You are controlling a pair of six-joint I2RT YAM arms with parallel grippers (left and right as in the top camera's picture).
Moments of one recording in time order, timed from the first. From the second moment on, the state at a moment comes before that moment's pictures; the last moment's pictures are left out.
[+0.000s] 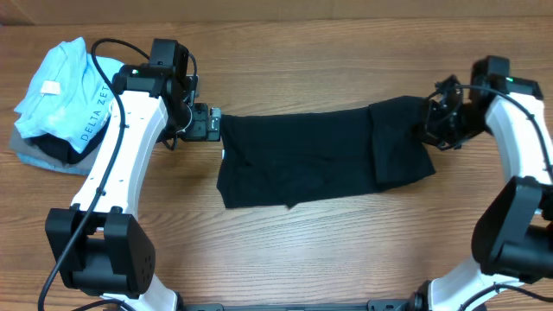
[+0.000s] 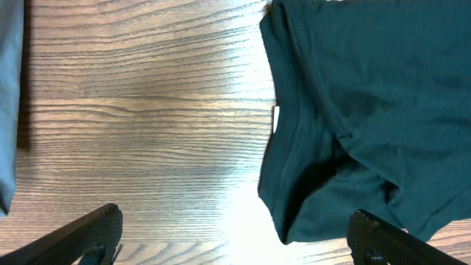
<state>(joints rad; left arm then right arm) -0.10 1.79 1.58 -1.20 0.03 -0.13 -0.20 1.85 1.47 -1.11 -0.46 0.09</state>
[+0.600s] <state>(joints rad) -0.10 1.79 1.58 -1.20 0.03 -0.13 0.18 1.85 1.47 -1.04 0.09 0.32</state>
